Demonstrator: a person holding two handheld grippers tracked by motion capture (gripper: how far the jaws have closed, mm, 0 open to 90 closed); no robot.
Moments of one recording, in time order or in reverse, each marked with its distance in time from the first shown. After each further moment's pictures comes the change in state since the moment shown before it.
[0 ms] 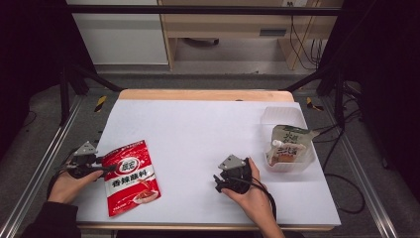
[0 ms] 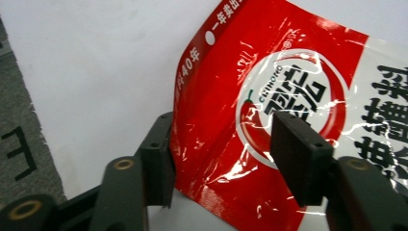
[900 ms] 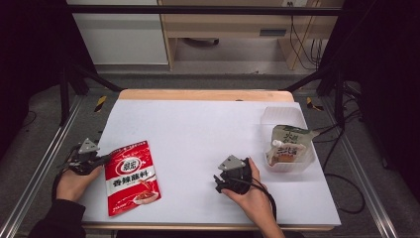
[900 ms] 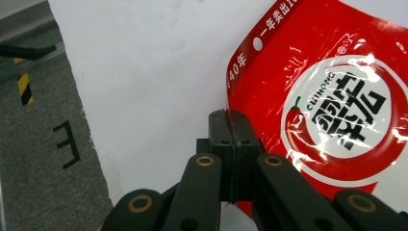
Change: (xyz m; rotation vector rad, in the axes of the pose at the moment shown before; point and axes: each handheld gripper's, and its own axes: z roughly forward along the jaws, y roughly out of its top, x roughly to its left) left arm -0.002 0.009 0.002 0.004 0.132 0.010; right arm 0.001 0.000 -0.002 0.000 -0.008 -0.009
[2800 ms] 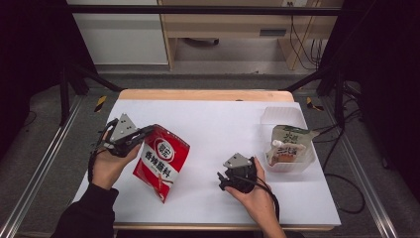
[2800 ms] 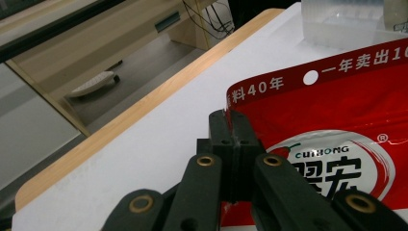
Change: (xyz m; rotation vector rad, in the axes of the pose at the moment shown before) left arm -0.114 0.141 -0.042 -0.383 -0.089 0.275; right arm -0.011 0.001 -0.011 -0.015 -0.035 0.047
